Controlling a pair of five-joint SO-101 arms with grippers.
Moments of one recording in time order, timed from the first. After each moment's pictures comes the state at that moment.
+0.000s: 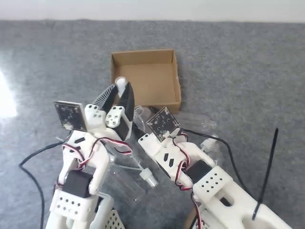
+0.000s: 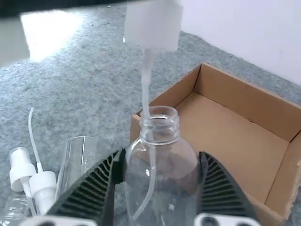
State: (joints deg) left arm 11.6 -79.7 73.4 27.9 20.8; right arm -44.0 -48.6 75.3 4.6 3.8
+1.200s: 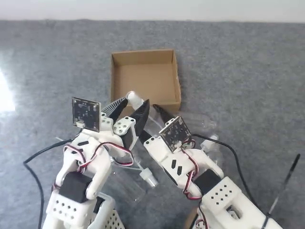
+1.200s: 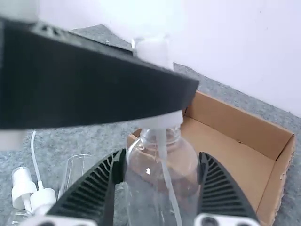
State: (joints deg) left arm 15.6 -79.7 67.7 45.4 16.1; right arm -43.3 -63.0 82.3 4.4 3.6
